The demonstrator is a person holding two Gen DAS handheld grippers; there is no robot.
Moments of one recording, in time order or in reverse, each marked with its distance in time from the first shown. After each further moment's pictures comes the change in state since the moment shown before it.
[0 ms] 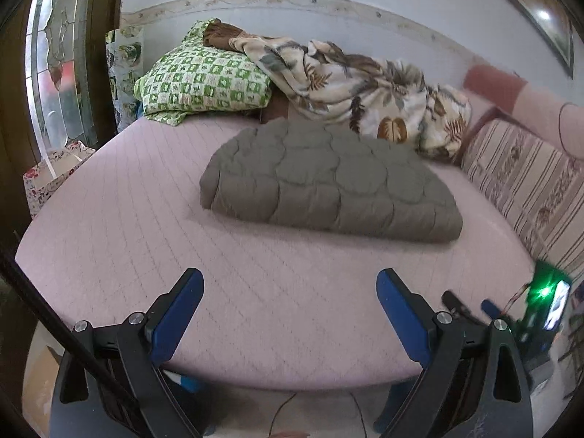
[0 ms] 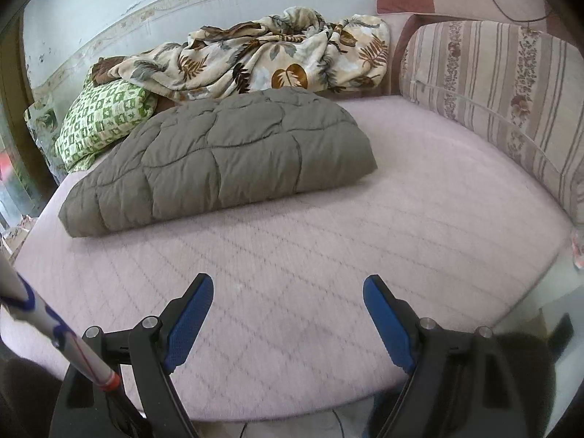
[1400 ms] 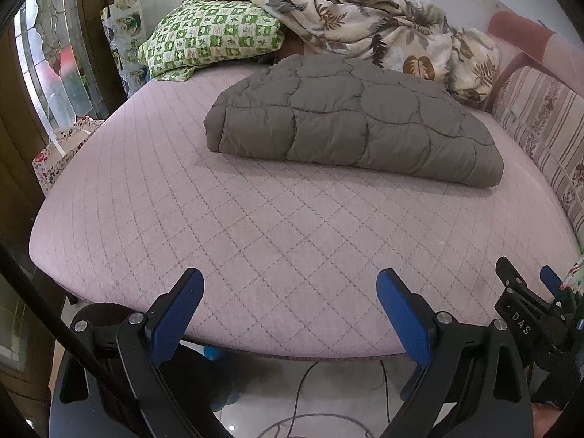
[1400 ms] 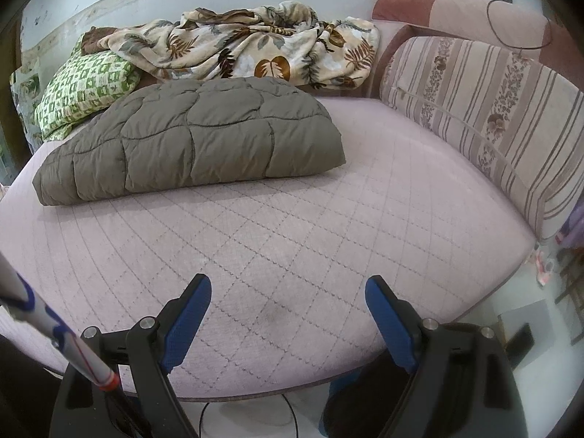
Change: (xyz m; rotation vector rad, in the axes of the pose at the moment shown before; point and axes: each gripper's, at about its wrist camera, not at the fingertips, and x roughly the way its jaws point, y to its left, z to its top) left arm 0.051 -0.003 -0.027 0.042 0.196 0.109; right arm -0.003 0.005 -0.008 -0.094 0.035 -0.155
